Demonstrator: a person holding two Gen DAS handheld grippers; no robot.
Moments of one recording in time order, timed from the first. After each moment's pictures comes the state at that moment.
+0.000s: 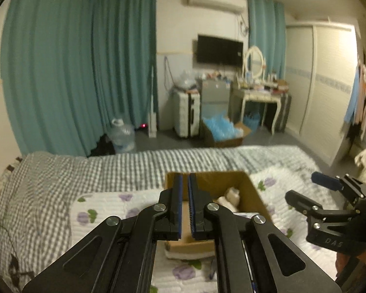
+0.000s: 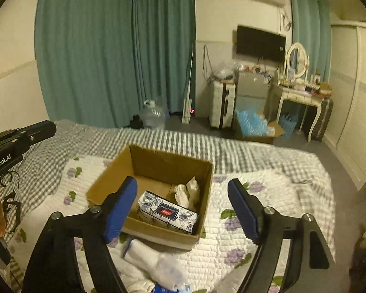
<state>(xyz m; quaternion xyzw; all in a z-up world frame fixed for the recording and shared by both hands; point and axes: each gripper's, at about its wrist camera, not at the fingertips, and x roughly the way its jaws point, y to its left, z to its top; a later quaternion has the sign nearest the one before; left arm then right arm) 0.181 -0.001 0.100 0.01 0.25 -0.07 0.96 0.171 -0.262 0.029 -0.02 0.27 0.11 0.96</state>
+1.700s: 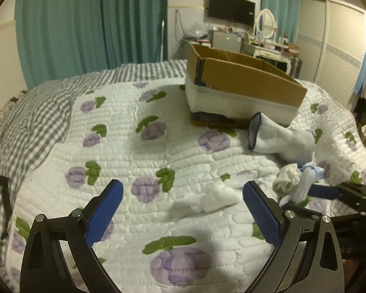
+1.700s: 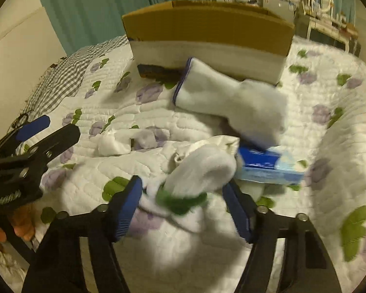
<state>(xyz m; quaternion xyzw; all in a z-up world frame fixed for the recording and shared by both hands) 0.070 0.050 -0.096 0.00 0.36 -0.04 0.93 0.091 -0.192 -0.191 0.02 0.46 0.18 0.87</state>
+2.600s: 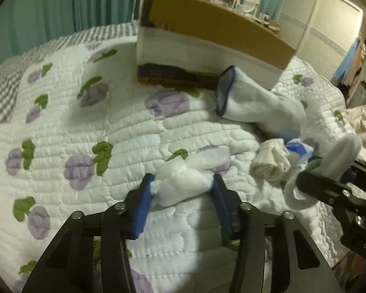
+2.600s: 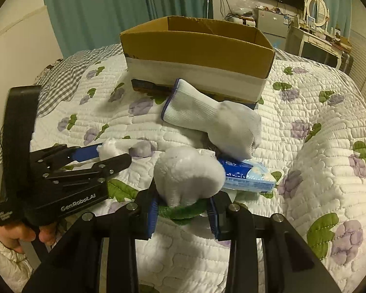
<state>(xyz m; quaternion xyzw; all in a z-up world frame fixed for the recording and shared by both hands) 0.107 0.017 -0.144 -0.03 0.45 -0.13 0.88 0.077 -0.206 -0.163 -0.02 0.43 0.15 0.89</state>
